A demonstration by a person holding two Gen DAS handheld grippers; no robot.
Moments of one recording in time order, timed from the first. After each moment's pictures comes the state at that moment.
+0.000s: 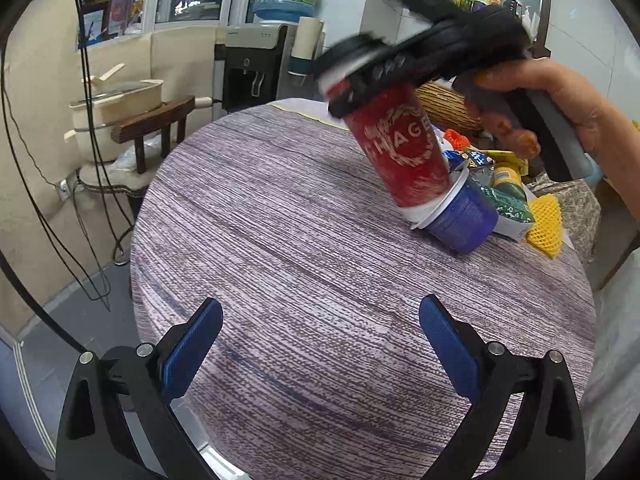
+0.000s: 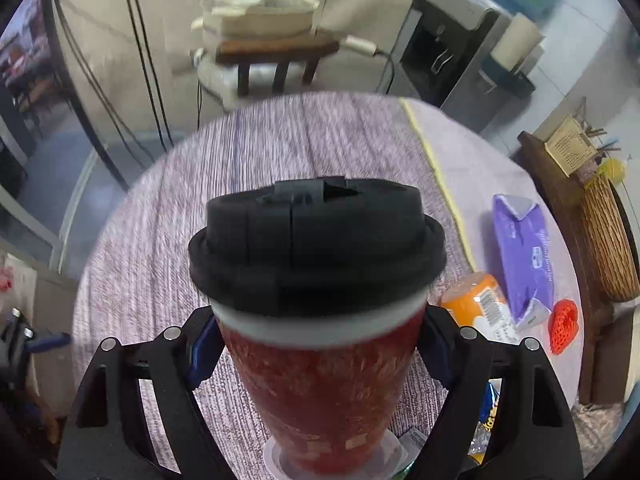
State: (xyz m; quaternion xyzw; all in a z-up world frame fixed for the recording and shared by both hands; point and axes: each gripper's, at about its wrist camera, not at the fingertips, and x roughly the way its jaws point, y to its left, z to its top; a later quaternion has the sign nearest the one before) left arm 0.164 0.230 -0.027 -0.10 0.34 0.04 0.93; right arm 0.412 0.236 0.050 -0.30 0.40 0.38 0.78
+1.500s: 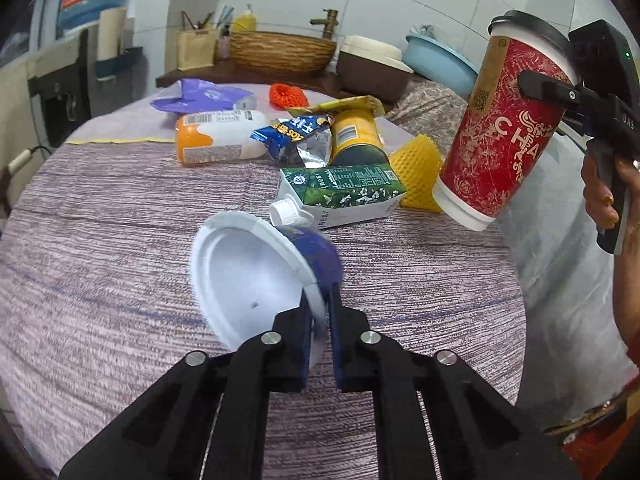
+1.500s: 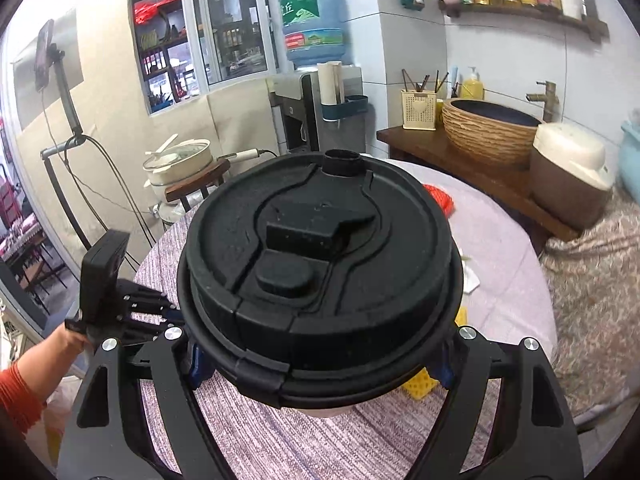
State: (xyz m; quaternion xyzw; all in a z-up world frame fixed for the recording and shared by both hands) left arm 0.255 0.142 -0.008 0.00 0.39 -0.24 0.89; right arm 0.333 -0.084 0.107 -0.04 0.32 0.30 0.90
